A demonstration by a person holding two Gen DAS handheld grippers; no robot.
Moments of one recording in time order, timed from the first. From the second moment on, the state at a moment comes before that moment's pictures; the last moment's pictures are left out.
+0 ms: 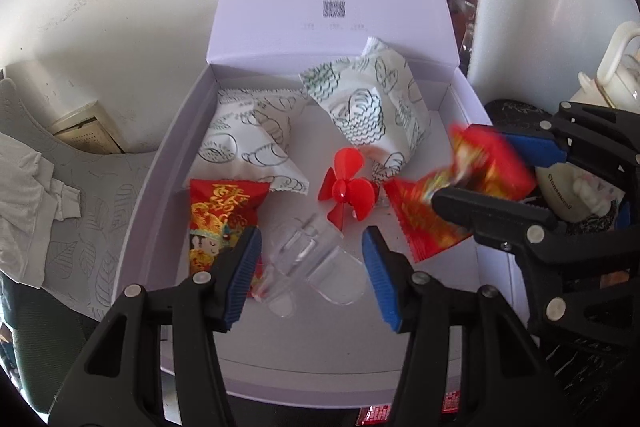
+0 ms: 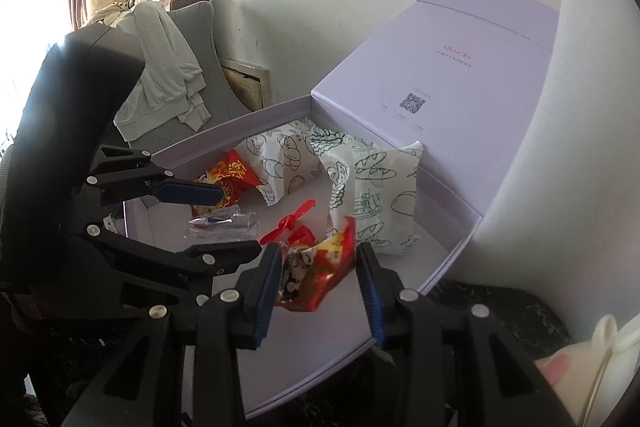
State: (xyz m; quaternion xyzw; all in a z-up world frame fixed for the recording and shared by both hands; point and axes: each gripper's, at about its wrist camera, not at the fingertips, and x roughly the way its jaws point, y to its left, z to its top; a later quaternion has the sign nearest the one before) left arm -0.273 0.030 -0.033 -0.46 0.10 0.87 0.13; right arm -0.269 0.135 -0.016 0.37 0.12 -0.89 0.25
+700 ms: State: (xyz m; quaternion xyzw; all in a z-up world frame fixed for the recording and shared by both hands) left arm -0.247 -0.001 0.028 -0.41 0.09 0.91 0.04; right arm -0.234 0.142 0.042 0.30 0.13 -0.93 0.19
